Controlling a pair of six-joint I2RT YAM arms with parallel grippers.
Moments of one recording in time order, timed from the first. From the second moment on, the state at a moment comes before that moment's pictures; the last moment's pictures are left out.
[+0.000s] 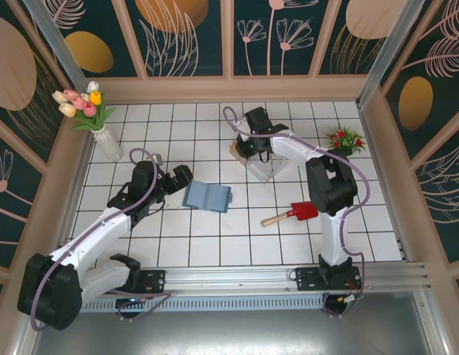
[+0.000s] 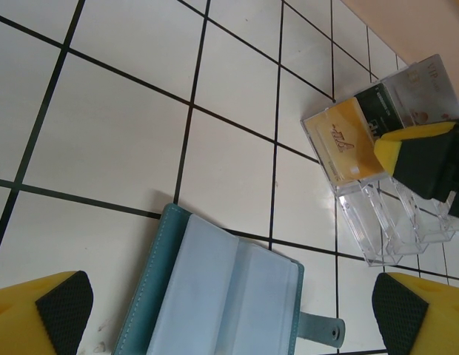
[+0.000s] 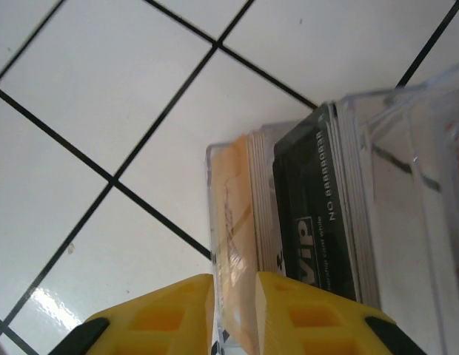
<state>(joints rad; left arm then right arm) -0.39 1.07 0.57 -0.13 0.07 -0.81 0.50 2.05 1.56 -0.47 -0.14 -0.12</state>
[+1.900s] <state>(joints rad) -0.39 1.51 0.60 -0.10 0.29 -0.78 0.89 1.93 1.27 -0.52 0.01 0.84</state>
